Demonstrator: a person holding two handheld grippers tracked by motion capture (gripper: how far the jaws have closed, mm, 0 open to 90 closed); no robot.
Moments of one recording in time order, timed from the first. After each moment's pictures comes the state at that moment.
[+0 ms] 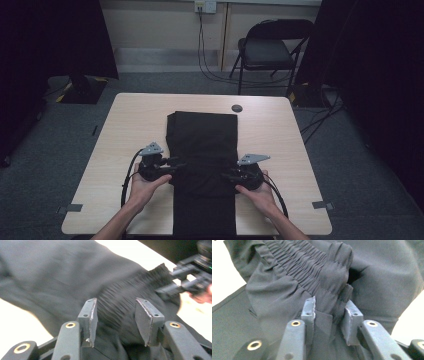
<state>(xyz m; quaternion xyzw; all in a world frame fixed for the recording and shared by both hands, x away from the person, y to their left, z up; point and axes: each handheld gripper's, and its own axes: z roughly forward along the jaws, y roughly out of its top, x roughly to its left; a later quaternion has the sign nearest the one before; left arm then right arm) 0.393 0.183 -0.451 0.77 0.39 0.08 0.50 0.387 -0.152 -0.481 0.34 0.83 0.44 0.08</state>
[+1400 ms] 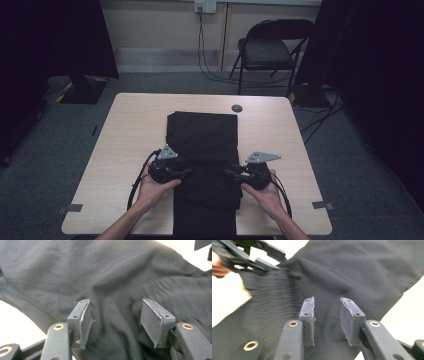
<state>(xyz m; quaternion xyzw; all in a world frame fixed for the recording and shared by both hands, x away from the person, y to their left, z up) 0.401 0.152 -0.468 0.83 0.37 0.11 0.41 0.382 -0.165 -0.461 0.36 0.81 0.46 0.10</state>
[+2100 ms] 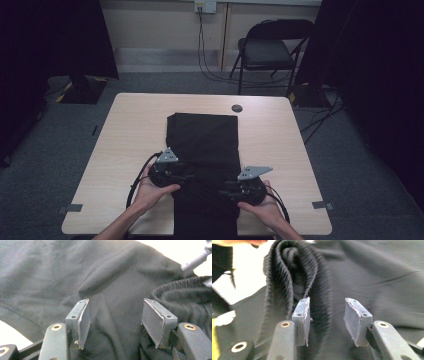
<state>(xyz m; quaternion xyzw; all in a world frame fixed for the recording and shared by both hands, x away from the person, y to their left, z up) 0.378 0.151 -0.460 0.84 0.32 0.08 0.43 0.338 -0.151 -0.465 0.28 0.85 0.45 0.04</state>
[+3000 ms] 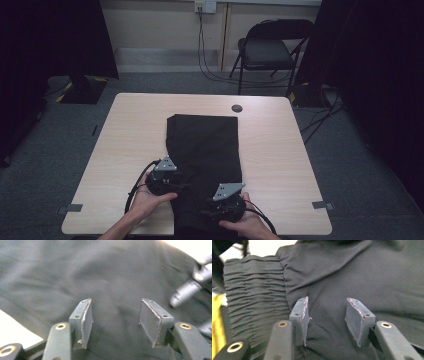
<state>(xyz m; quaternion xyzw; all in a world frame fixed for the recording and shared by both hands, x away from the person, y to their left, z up) 0.365 0.158 -0.469 0.85 0.33 0.07 0.41 0.309 -0.097 -0.494 0.21 0.89 0.40 0.02</state>
